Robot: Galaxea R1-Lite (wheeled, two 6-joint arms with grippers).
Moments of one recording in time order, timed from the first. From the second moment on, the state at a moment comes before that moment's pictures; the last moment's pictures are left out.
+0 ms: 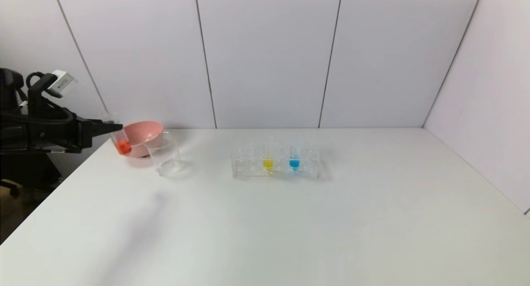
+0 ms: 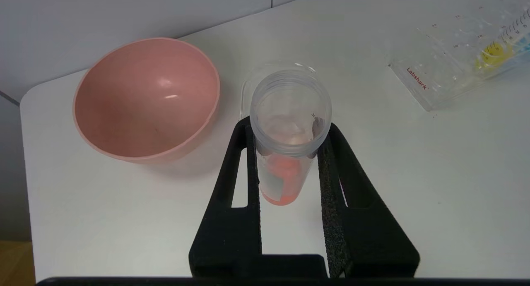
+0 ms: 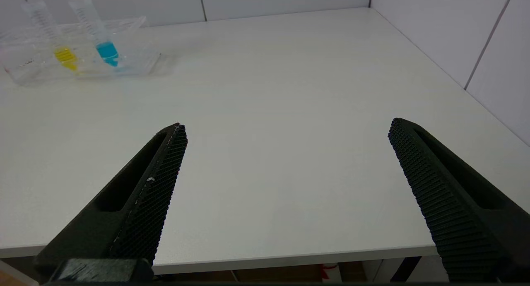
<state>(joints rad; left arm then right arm) 0.31 1.73 -1.15 -0.13 -0.71 0.32 0.00 0.00 0.00 0.00 -0.04 0.09</state>
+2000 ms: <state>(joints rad) 0.06 2.07 -2.00 0.69 -0.09 1.04 0.00 0.00 0.00 0.00 -0.04 0.09</state>
